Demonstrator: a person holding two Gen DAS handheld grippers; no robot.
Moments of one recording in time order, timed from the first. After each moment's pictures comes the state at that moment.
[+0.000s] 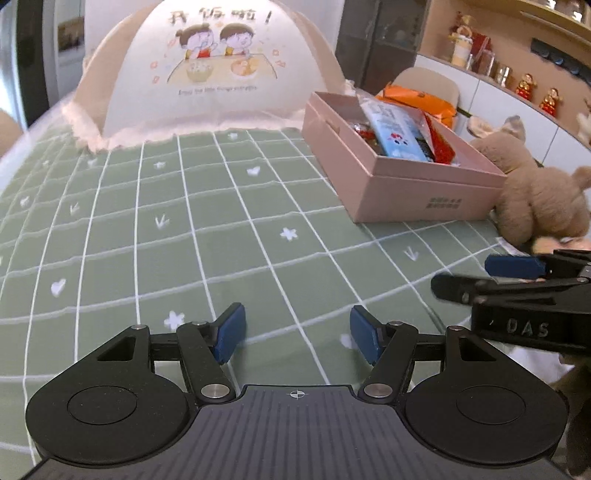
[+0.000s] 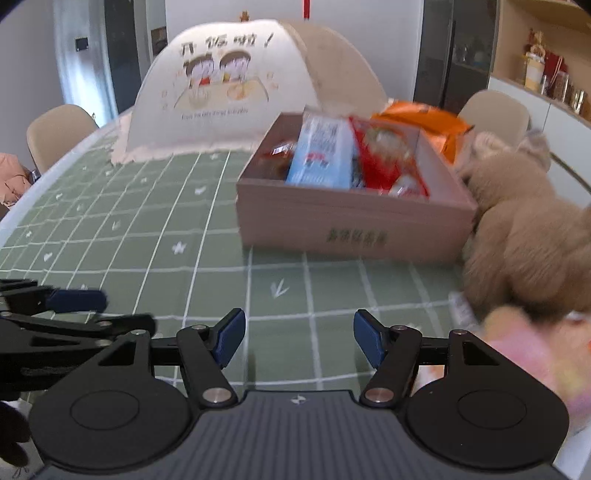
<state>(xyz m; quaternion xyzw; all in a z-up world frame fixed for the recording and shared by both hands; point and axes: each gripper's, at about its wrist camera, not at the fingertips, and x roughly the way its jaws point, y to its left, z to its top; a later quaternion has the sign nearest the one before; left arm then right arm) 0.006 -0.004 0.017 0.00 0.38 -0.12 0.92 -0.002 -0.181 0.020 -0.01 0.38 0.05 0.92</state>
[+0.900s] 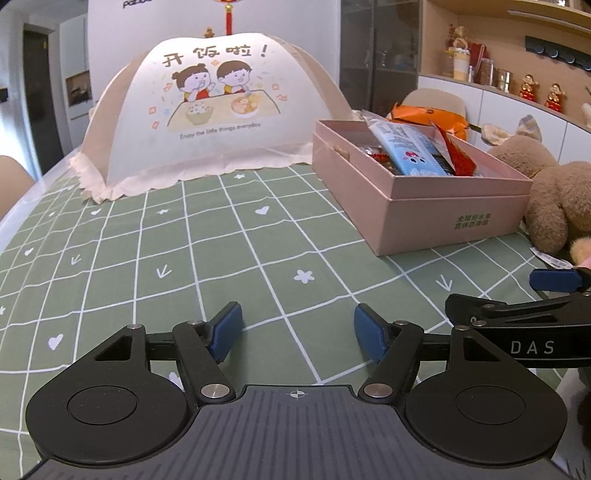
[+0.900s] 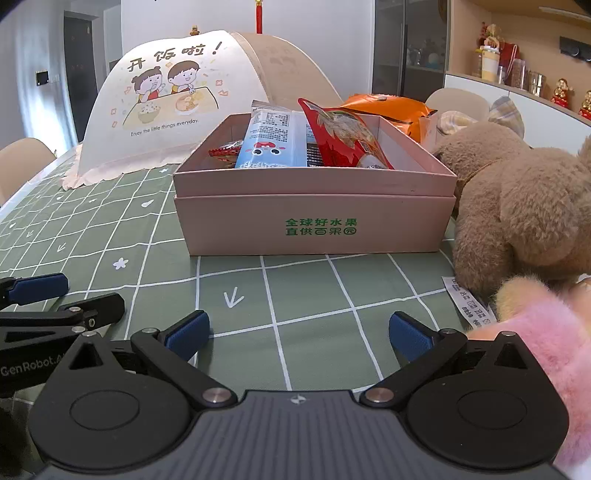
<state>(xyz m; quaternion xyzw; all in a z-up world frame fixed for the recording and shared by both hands) 0.026 -0.012 0.002 0.04 0.32 -0.10 0.94 0.012 -0.195 -0.013 0.02 0.33 -0.01 0.94</state>
